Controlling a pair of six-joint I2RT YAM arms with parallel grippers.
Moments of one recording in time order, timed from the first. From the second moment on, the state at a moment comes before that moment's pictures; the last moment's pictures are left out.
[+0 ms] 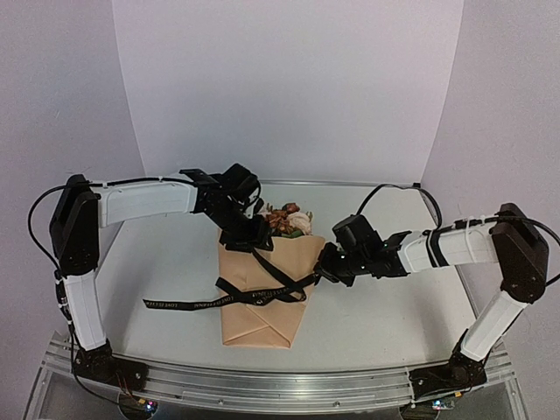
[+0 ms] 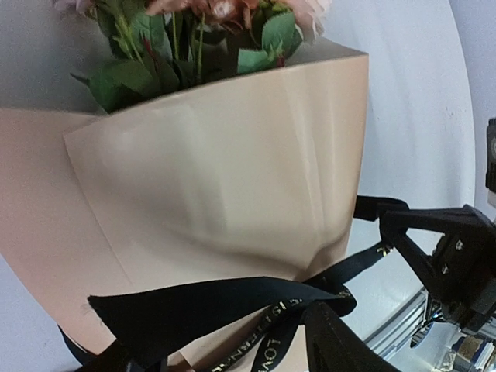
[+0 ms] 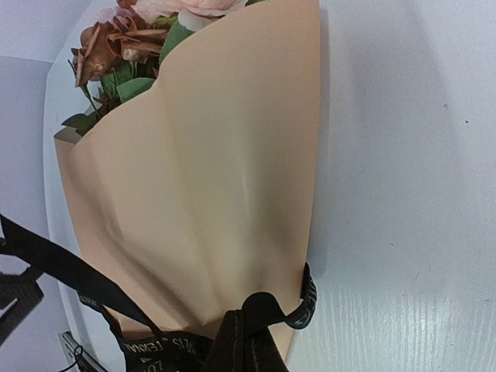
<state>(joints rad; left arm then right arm) -0.80 1.90 1.55 -0.71 0.21 -0.62 0.82 1.67 0.91 -0.04 0.02 1.10</state>
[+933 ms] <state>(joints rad) -0.75 2.00 1.70 -0.66 0.64 -0.46 0.89 1.61 1.13 -0.18 0.06 0.59</state>
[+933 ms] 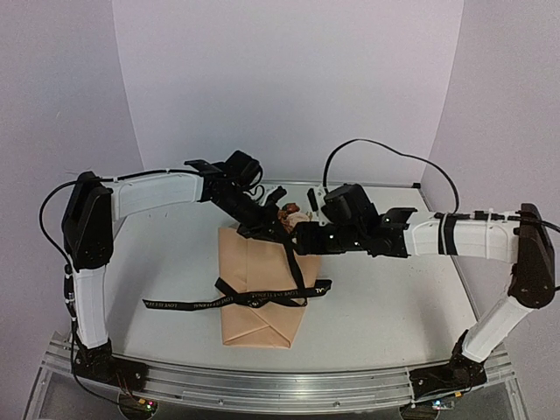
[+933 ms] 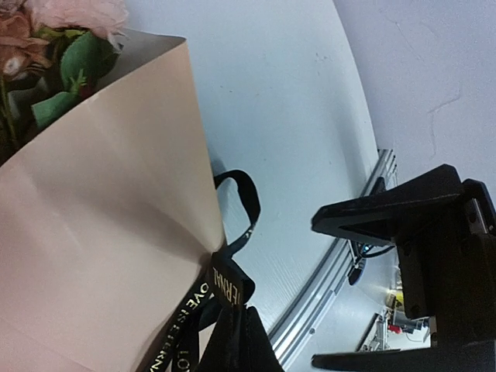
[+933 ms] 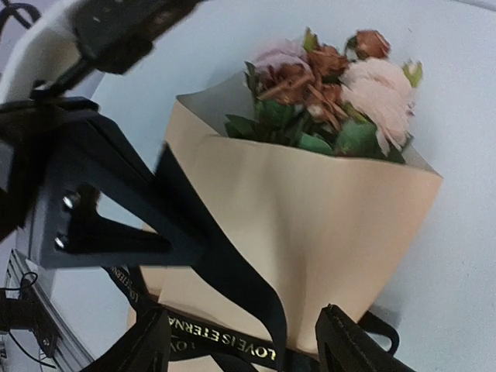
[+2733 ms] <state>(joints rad) -0.86 1.72 1.26 -0.31 0.54 -0.48 0.89 1.72 1.22 -0.30 0.02 1.36</state>
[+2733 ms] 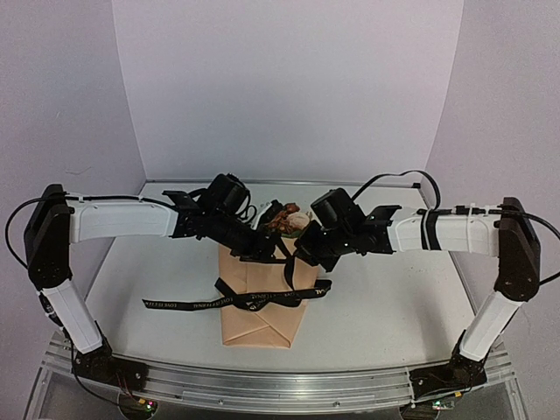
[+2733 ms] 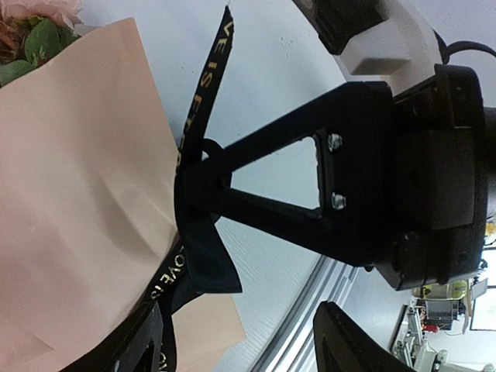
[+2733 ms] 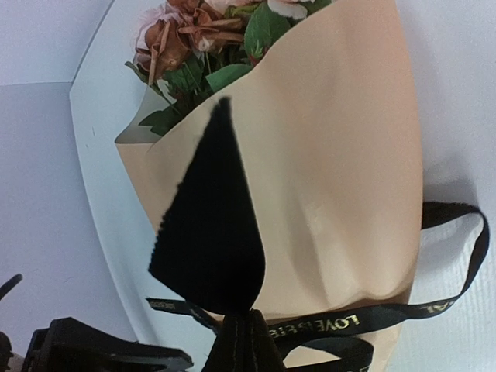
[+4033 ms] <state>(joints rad) -0.87 1.89 1.31 -0.39 0.61 -0.34 0.89 1.73 0.97 0.05 -0.17 1.82</state>
